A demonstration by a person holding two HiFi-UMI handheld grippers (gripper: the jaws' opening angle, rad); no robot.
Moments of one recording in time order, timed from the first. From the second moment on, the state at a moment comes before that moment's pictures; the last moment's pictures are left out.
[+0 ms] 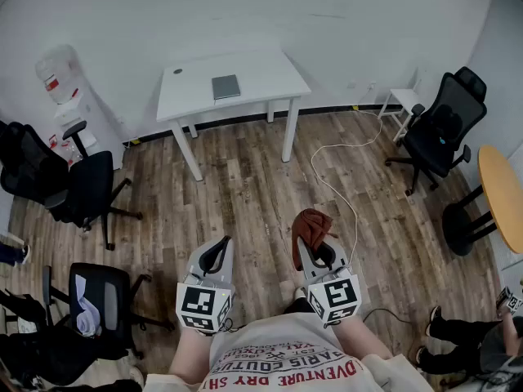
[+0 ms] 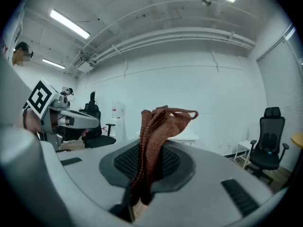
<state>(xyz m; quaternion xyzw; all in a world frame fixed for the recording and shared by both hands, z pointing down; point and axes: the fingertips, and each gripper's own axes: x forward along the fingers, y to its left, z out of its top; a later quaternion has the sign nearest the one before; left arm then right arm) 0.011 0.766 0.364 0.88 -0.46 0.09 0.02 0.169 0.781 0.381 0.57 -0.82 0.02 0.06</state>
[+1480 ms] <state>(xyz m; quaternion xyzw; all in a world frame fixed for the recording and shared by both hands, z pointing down) -0.032 0.653 0.404 0.87 -0.47 0.10 0.09 0.121 0.649 0.415 0.54 -0.83 0.09 0.07</state>
